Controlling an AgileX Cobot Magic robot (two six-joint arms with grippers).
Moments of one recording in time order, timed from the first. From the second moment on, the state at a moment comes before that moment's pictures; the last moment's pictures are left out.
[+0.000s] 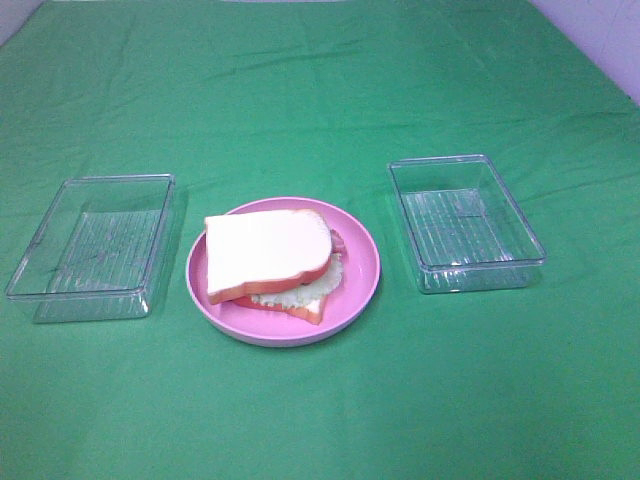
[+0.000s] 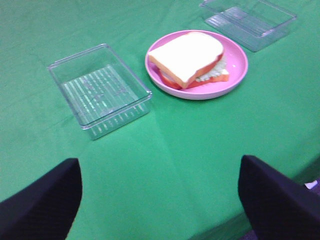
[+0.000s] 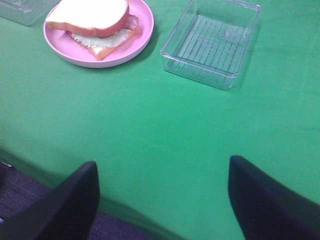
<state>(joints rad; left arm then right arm) -0.48 0.00 -0.50 0.02 1.05 -0.01 0.40 0.14 -0.51 0.09 1.07 -0.13</state>
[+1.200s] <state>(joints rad) 0.04 0.00 -0.50 0.02 1.05 -0.01 -0.06 -0.01 -0.51 0.09 1.07 -0.13</state>
